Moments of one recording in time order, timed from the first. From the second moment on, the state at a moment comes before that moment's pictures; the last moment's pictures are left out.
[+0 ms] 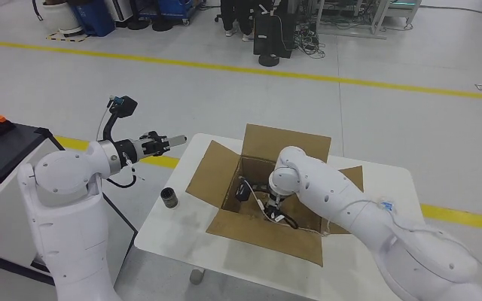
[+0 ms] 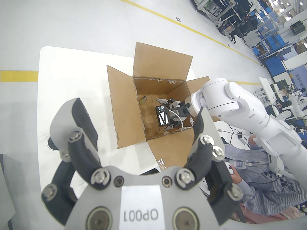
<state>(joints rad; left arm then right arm) 1.00 -1.40 -1.83 -1.80 0.61 -0.08 -1.44 -0.33 -1.33 0.18 -0.98 -0.45 -0.54 1.28</state>
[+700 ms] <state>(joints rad) 1.00 -1.40 -1.83 -1.80 0.61 -0.08 -1.44 -0.32 -1.11 0.17 -1.34 -0.41 -0.43 1.38</state>
